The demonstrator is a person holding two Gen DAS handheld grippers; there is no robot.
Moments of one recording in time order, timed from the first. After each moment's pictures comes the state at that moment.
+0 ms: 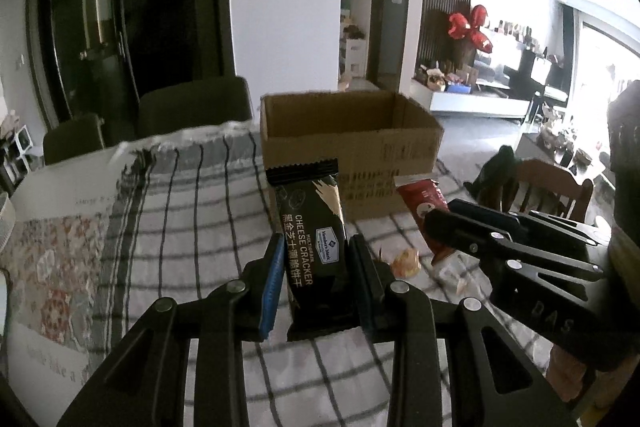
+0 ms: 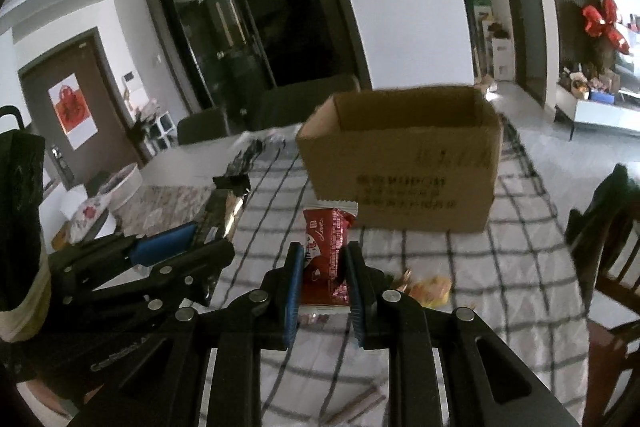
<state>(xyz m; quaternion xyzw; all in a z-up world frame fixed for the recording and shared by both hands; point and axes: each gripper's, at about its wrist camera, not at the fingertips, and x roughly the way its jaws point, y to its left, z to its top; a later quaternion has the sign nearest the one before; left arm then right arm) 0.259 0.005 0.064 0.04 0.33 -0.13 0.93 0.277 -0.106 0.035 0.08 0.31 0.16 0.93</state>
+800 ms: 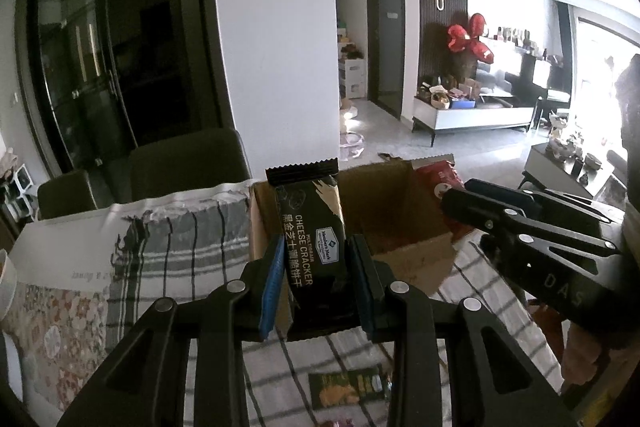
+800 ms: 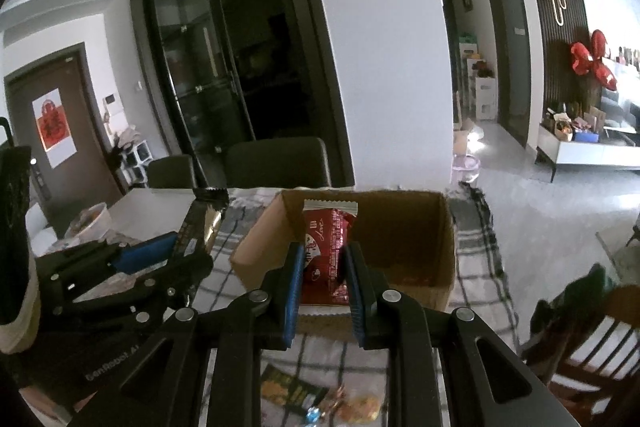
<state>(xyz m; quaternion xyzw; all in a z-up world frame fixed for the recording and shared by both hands) 0.369 -0.031 0.107 0.07 0.30 -0.12 0.94 0.375 -0.144 0.090 0.05 0.26 0.13 0.95</state>
